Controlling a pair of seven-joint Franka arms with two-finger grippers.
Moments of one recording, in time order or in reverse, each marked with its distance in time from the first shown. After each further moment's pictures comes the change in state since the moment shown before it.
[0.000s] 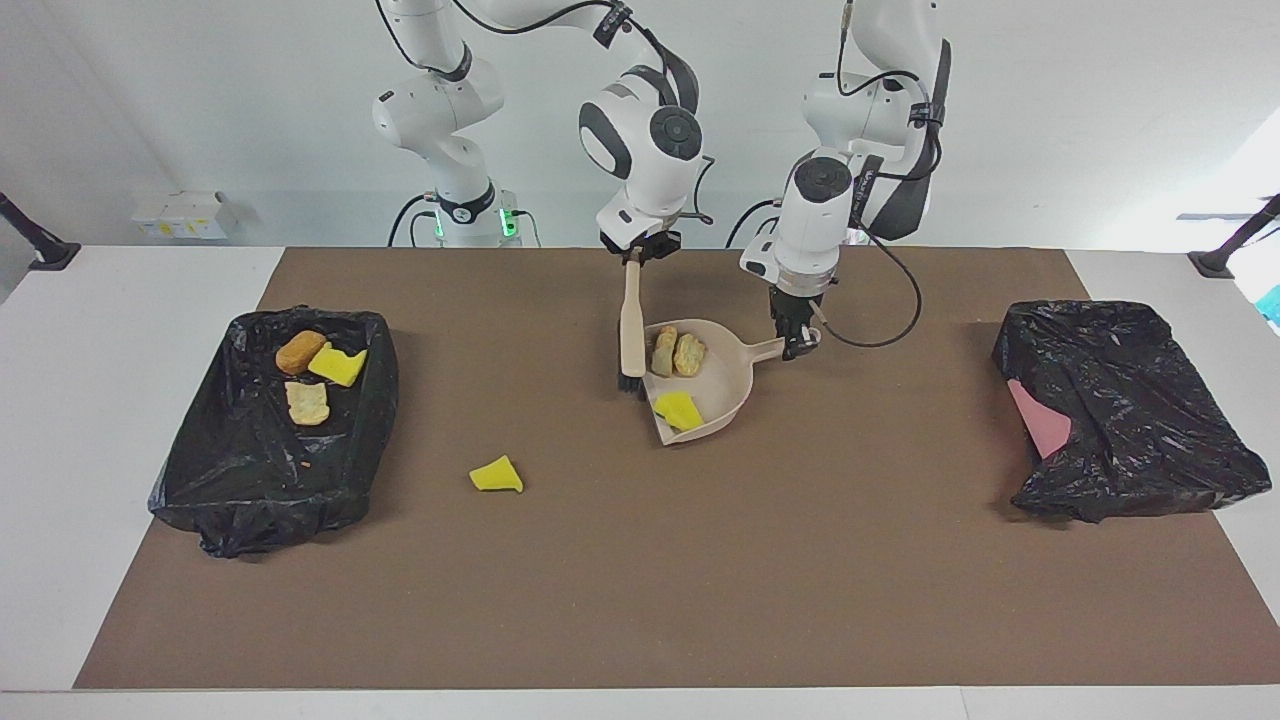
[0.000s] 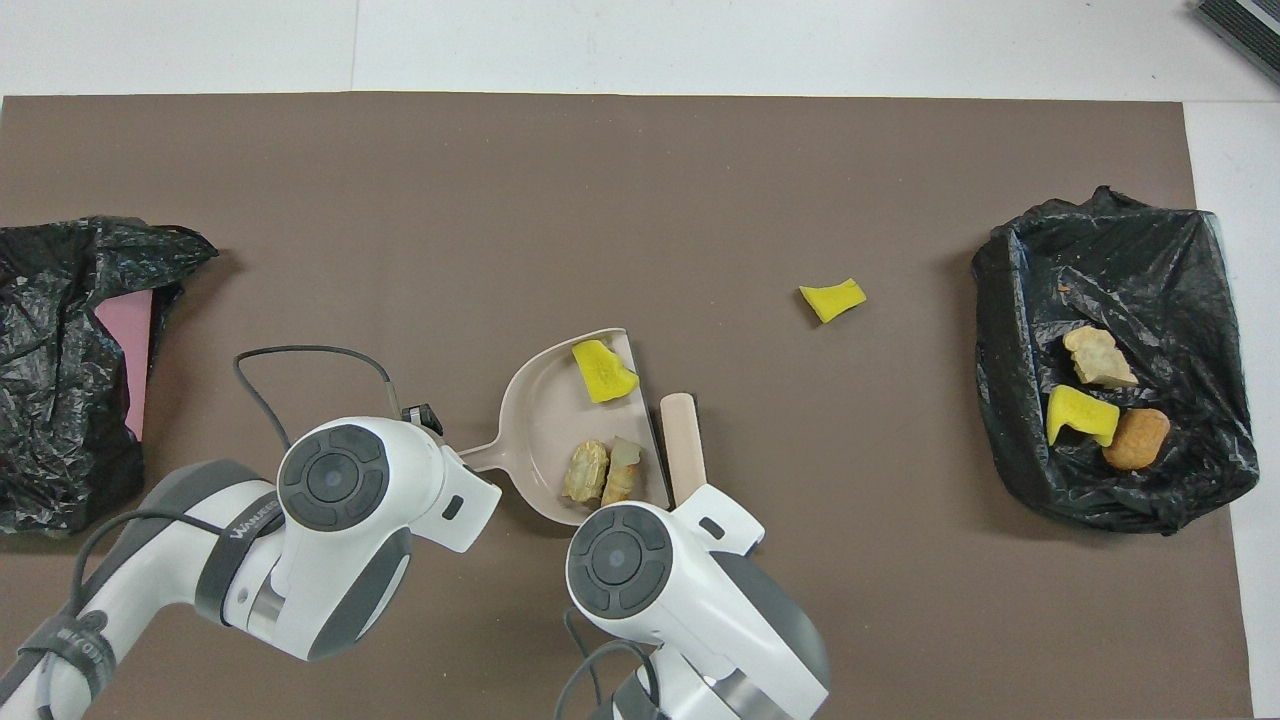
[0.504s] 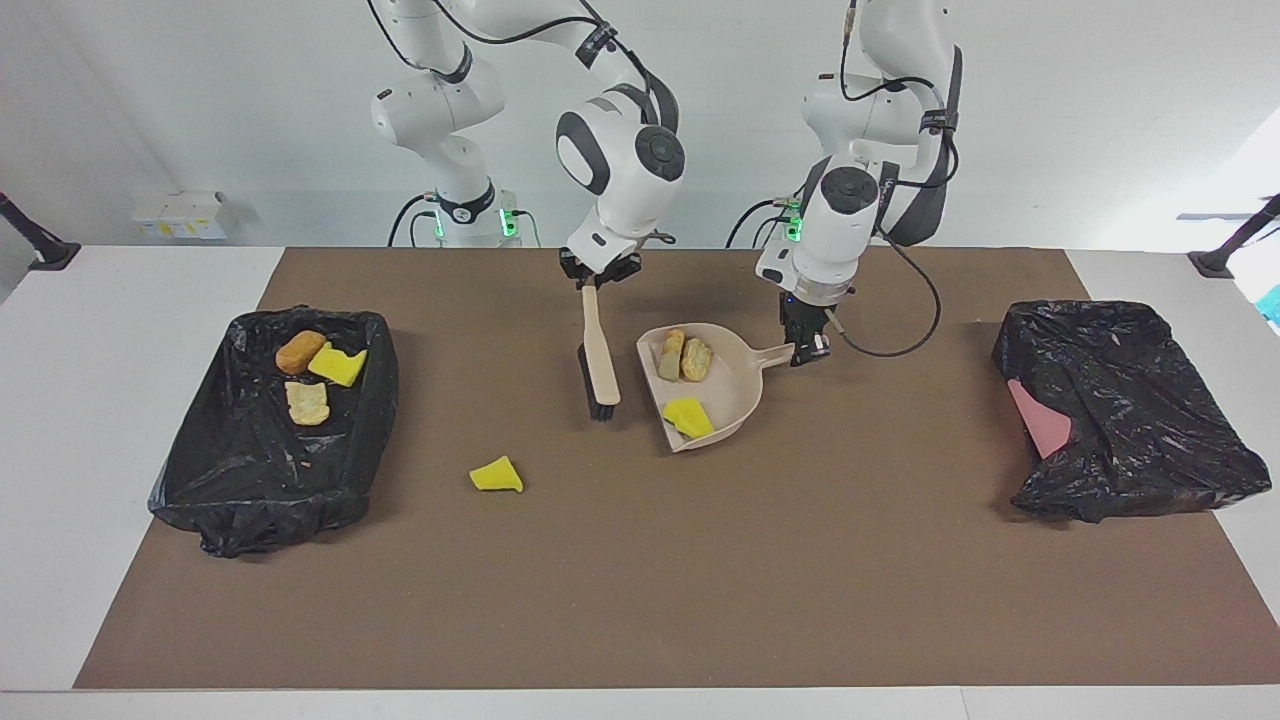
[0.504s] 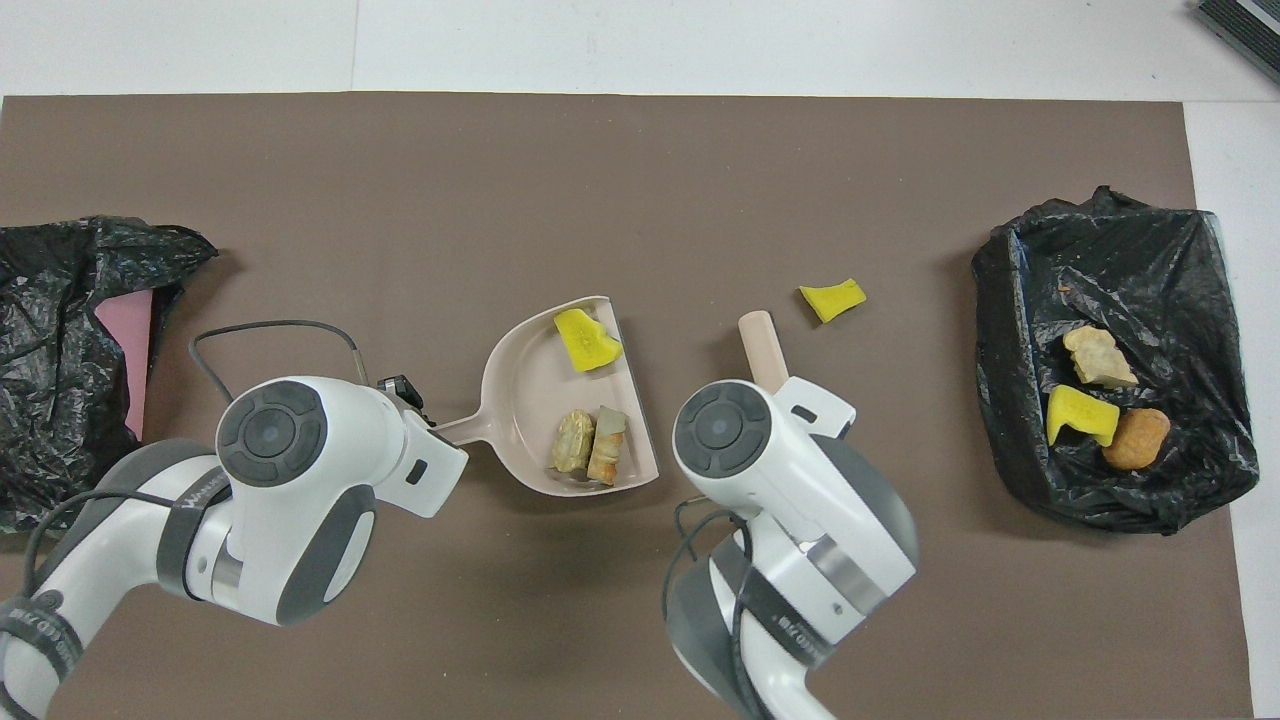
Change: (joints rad) left arm 0.079 0.025 0.003 0.070 -0.071 -0.015 0.104; right arm -0.224 0.080 -0.010 0.054 -0.238 -0.011 -0.216
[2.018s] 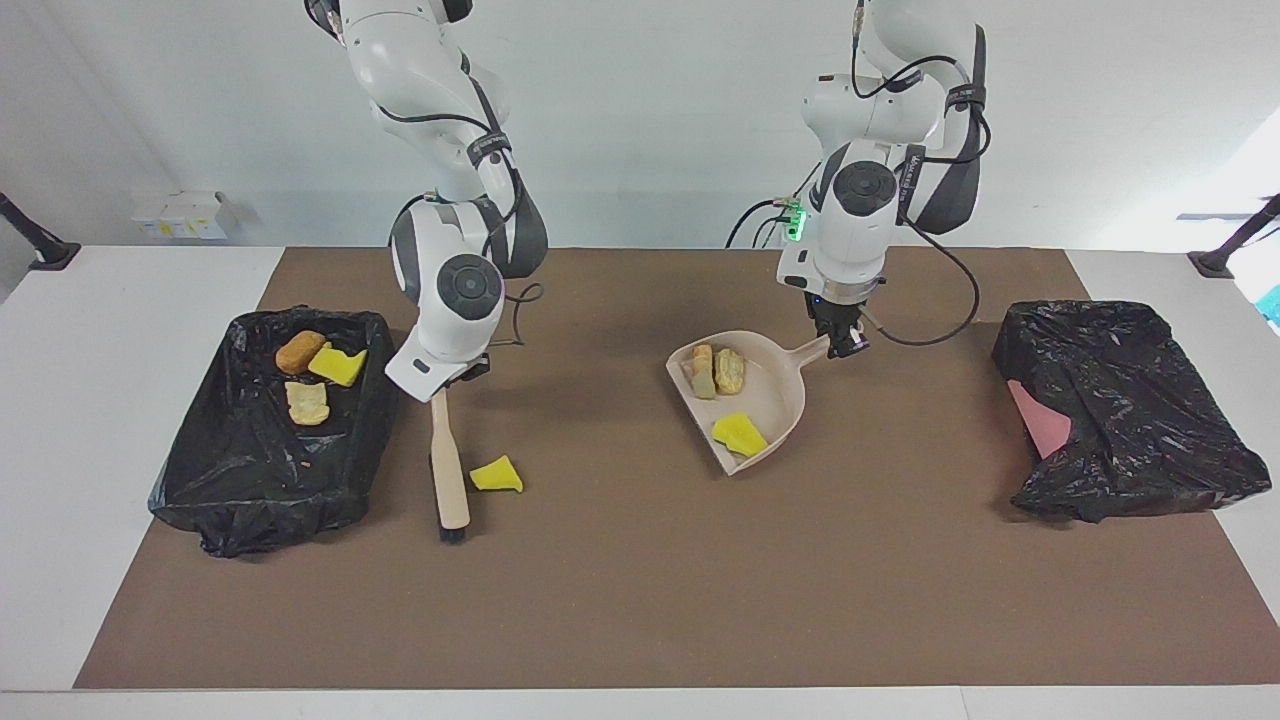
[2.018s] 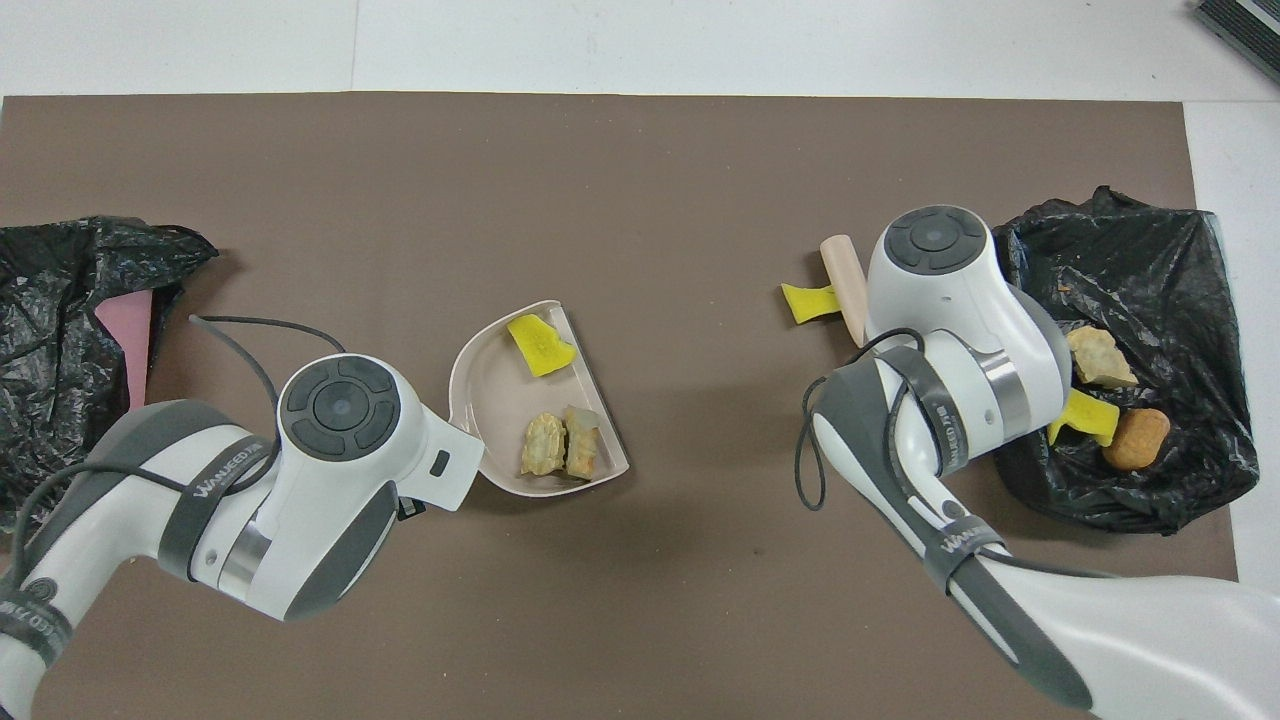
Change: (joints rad) left arm -0.041 0.002 -0.020 0.103 0.207 -0.298 -0.303; right arm -0.259 0.163 0.016 0.160 0.059 0.029 -0.337
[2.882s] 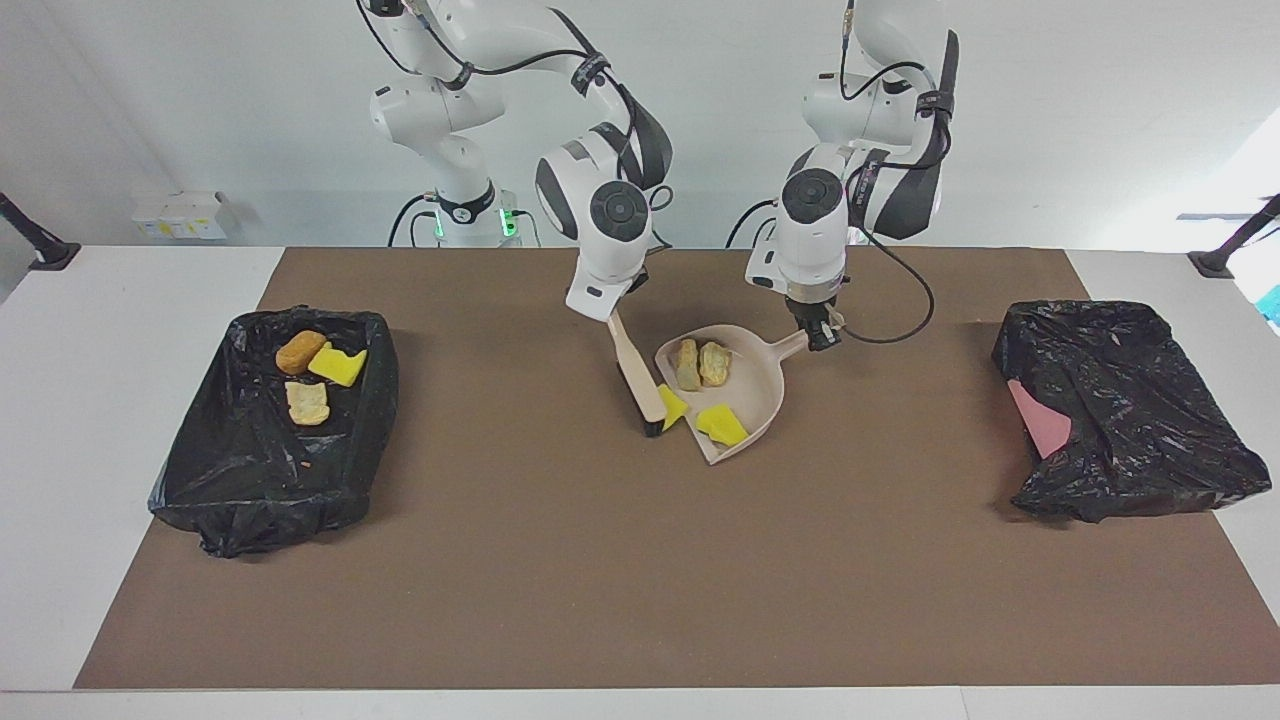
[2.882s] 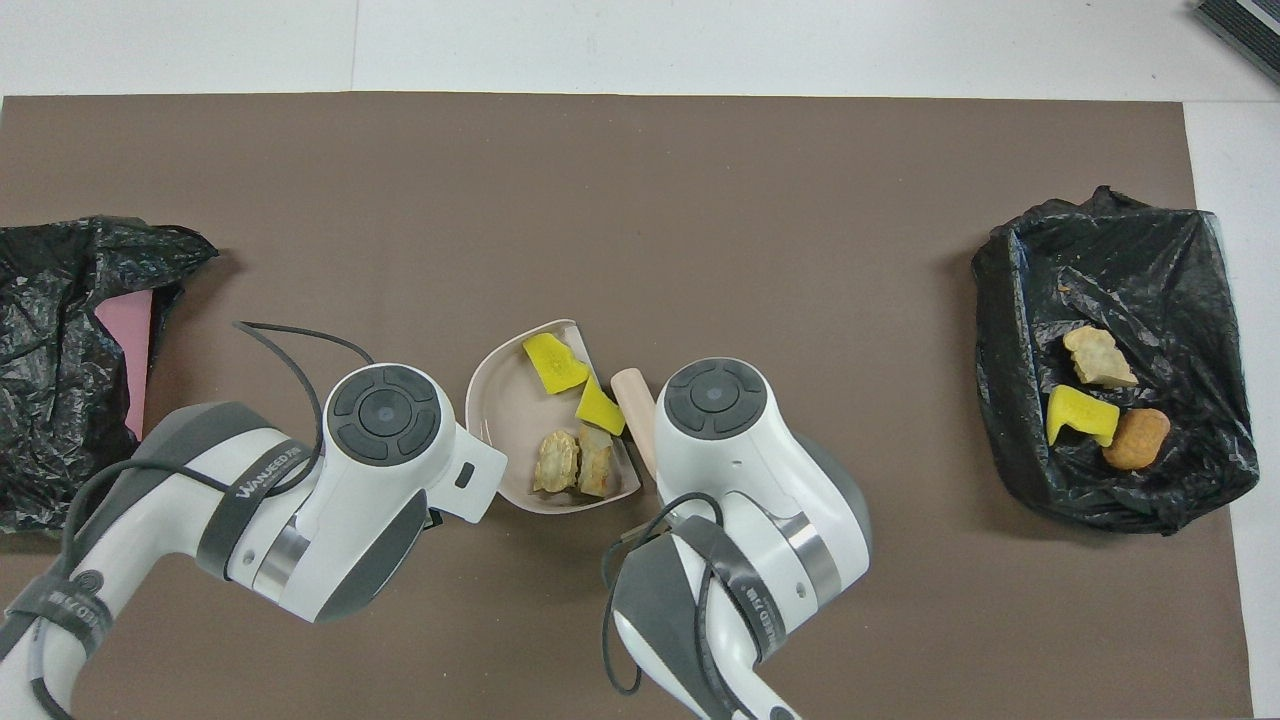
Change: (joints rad) left arm -0.040 0.025 -0.002 0.000 0.003 -0.018 -0.005; right arm 0.350 -0.122 0.011 -0.114 0.375 -0.004 0.068
